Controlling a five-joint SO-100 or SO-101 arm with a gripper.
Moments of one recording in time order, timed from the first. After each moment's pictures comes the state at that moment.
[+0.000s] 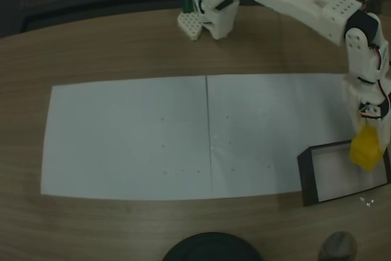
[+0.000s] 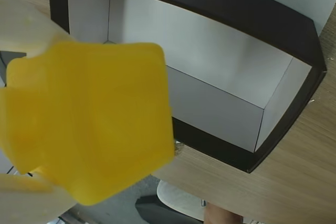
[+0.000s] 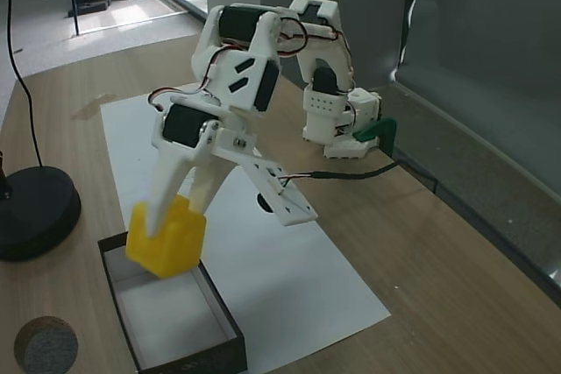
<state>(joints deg) -35.8 61.4 39.1 69.4 5.4</state>
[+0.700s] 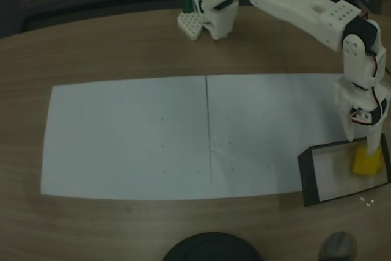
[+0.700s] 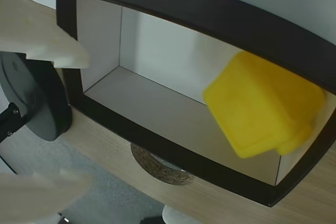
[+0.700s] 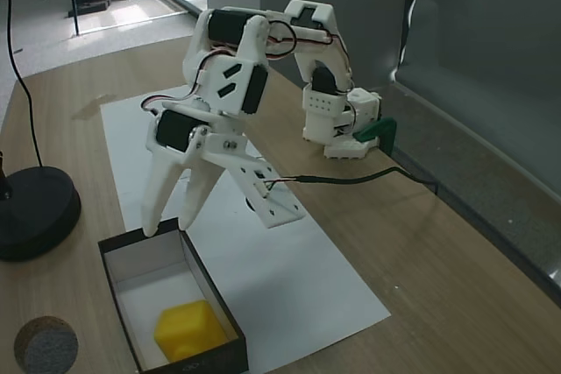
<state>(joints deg) -33.0 59.7 35.2 77.1 5.6</state>
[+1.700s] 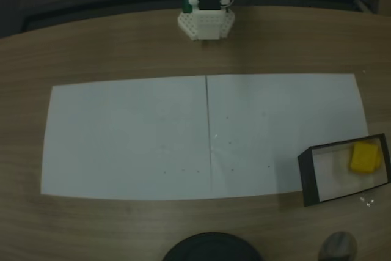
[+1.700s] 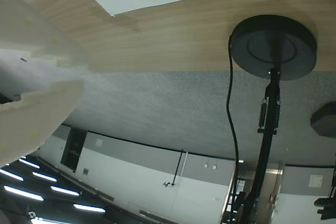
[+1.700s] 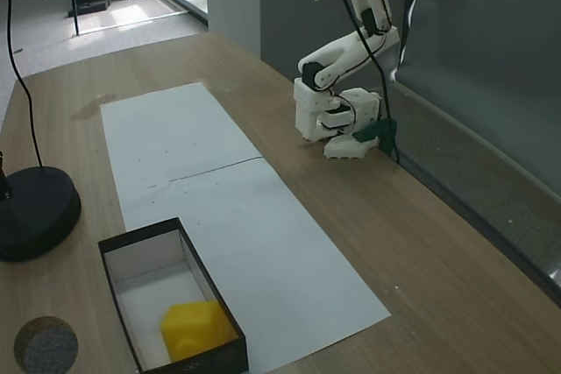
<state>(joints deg) 4.4 161.2 89.5 91.8 -2.8</state>
